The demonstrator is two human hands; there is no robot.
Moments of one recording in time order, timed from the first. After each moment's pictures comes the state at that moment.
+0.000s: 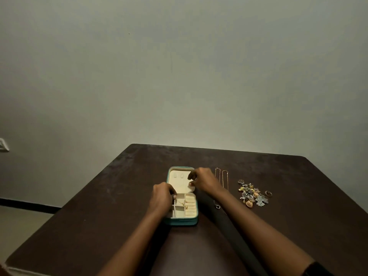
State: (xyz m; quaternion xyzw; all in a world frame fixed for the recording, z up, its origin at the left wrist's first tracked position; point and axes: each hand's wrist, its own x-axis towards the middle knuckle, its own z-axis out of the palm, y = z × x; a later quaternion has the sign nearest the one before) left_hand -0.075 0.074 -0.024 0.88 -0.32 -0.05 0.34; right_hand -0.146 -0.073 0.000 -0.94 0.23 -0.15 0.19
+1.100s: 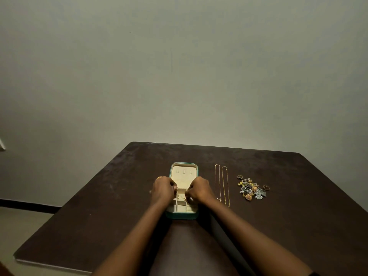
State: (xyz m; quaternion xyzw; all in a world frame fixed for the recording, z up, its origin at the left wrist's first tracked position) left_hand -0.069 0.075 -0.024 0.89 -0.29 -0.05 0.35; right_hand -0.154 -0.017 -0.020 -0.87 0.38 -0.13 0.29
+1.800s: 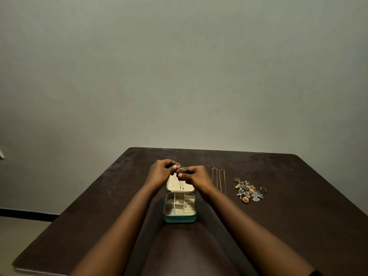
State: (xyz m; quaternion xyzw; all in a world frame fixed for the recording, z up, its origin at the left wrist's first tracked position) left_hand -0.068 0.081 0.045 0.77 -0.40 -0.09 0.50; right_hand -0.167 -0.013 0.028 -0.75 0.23 -0.25 0.56
